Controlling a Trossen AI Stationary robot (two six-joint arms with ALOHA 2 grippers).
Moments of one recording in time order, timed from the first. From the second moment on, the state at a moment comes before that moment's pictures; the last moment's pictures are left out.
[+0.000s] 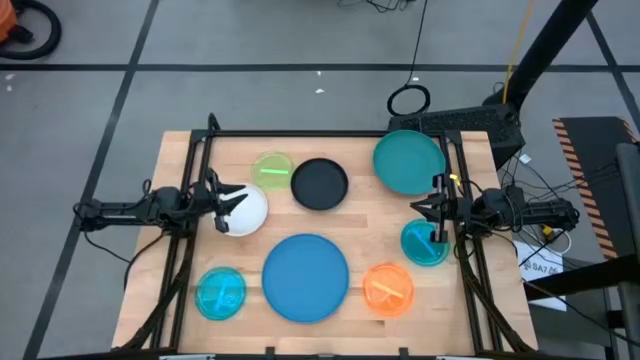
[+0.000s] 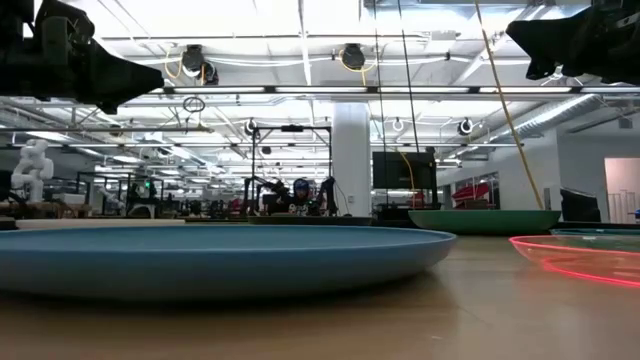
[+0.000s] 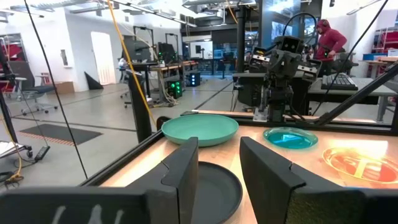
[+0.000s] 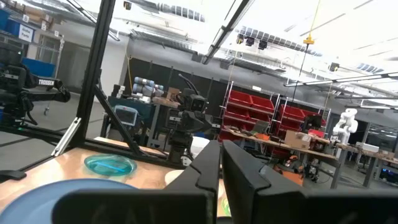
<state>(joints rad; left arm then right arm) -0.01 0.01 0.03 0.10 -0.28 0.07 0.08 0.00 0.02 0.29 0.08 -0.27</state>
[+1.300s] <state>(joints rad) -0.01 0.01 0.03 0.36 -0.29 -0.26 0.08 0.00 0.02 0.39 0.08 -0.16</state>
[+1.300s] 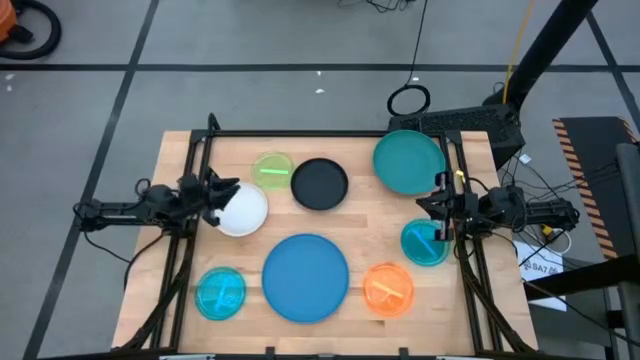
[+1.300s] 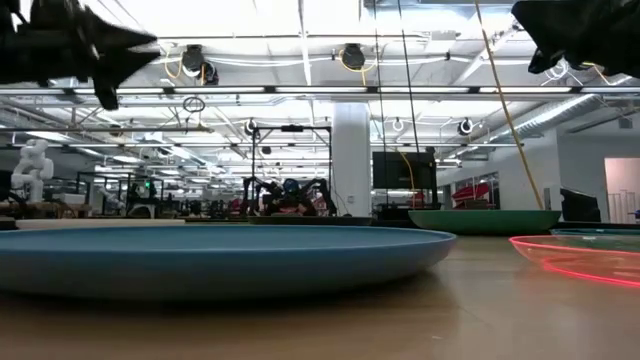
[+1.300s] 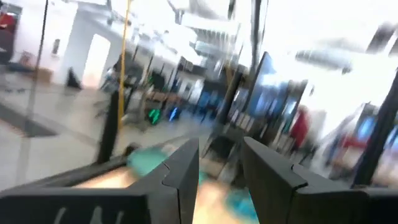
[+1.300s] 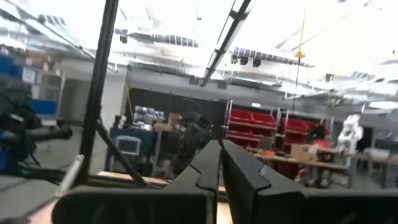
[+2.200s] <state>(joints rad) -0.01 0.17 0.40 0.14 -0.45 0.15 0.08 0.43 0.26 0.55 0.34 0.13</state>
